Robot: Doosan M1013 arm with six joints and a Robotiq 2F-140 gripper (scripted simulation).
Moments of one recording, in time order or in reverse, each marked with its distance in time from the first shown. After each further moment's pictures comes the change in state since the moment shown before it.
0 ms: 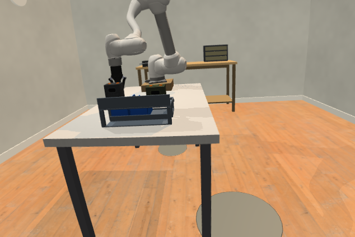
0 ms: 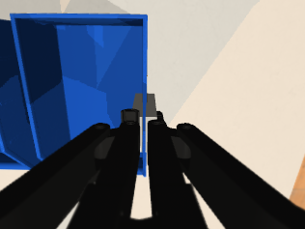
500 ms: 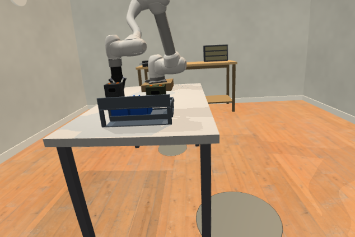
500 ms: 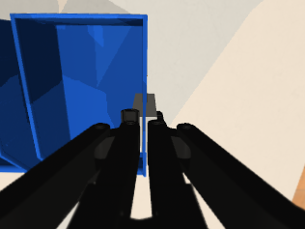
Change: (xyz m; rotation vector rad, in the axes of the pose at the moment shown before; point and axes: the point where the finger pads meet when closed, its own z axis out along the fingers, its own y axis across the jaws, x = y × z) arm 0.000 0.000 0.006 0.000 0.000 0.000
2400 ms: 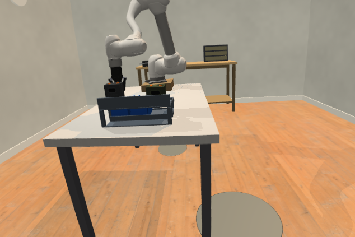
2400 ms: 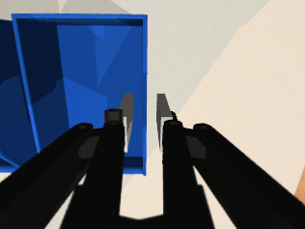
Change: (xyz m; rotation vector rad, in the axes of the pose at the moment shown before) arm 0.000 0.000 0.000 0.000 0.000 0.000
